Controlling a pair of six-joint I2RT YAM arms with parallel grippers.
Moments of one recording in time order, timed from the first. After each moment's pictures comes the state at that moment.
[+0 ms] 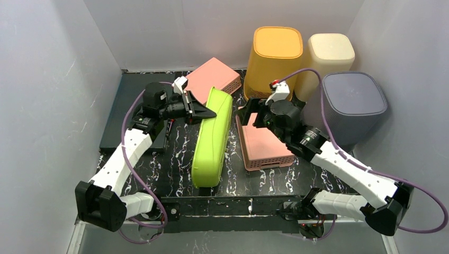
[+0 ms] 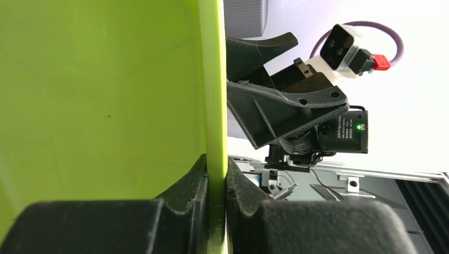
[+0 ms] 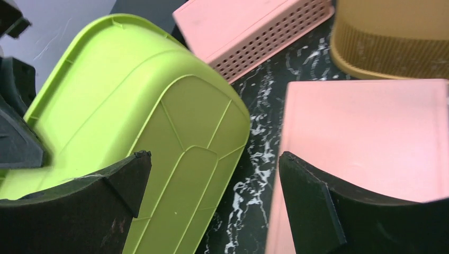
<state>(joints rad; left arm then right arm) -0.28 1.18 1.05 -0.23 0.94 -1.12 0.87 1.10 1.07 -0.27 0.30 0.55</state>
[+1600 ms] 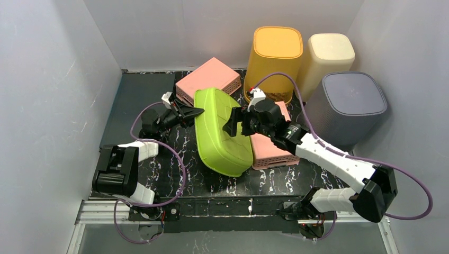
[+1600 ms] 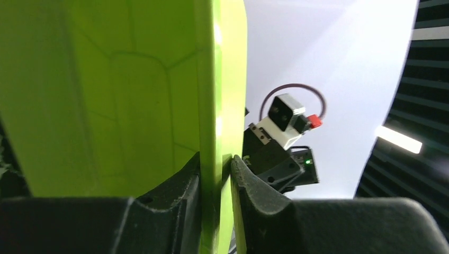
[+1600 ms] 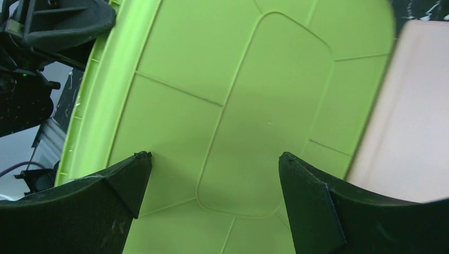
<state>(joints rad) -0.13 1.50 0.55 1.10 0.90 -1.75 0.84 1.23 1.04 -0.27 0.03 0.55</state>
